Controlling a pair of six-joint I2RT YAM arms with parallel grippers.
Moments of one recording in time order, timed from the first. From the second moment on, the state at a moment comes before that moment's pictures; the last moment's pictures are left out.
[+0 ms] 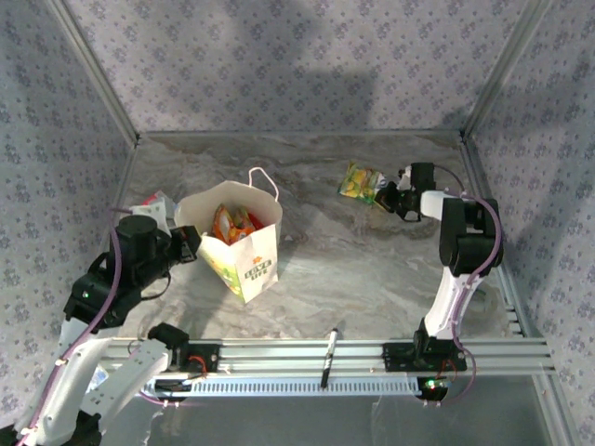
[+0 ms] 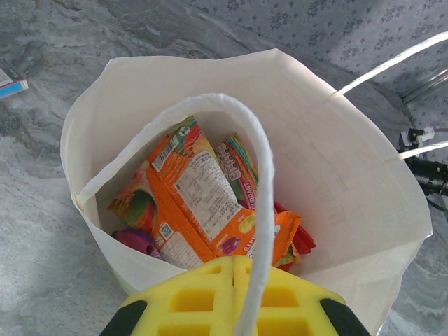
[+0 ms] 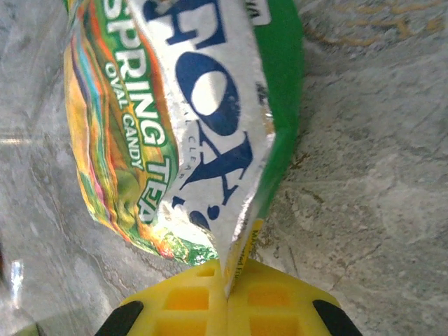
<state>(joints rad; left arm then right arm) -0.45 0.65 1.04 -0.95 -0.05 -0.62 -0.02 1.94 1.12 -0.10 -0.54 0.53</state>
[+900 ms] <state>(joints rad) -0.45 0.61 1.04 -0.95 -0.04 -0.62 0.14 1.67 1.25 -0.44 -0.41 0.33</state>
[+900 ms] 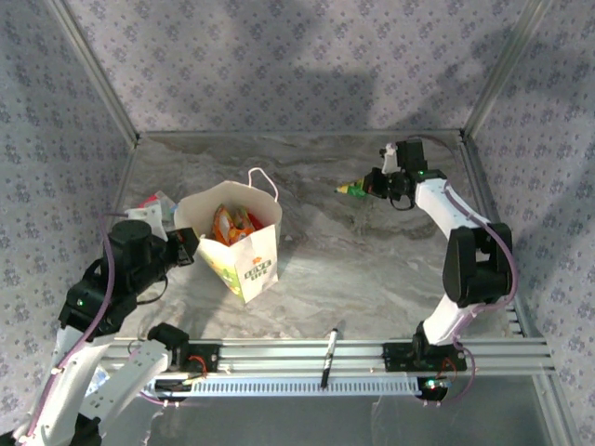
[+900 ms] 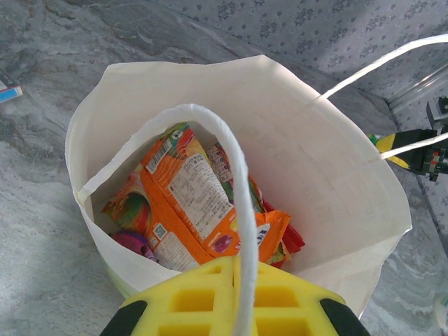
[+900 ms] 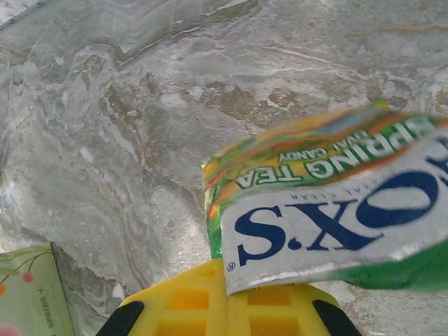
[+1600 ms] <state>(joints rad) -0.45 0.62 1.04 -0.95 -0.04 -0.62 0.34 1.38 1.37 -0.58 -0.23 0.22</state>
